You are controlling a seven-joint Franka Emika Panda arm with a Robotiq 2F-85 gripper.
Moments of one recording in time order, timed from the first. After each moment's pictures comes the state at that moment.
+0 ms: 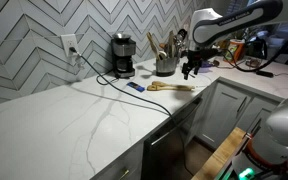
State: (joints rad) arm -0.07 -0.34 -0.01 -2.38 -0.11 2.04 -0.02
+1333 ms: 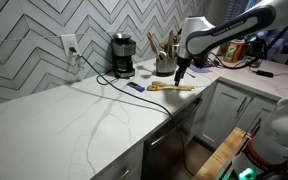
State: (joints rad) arm 0.05 -0.30 0.00 -2.44 -0.11 2.25 -0.30
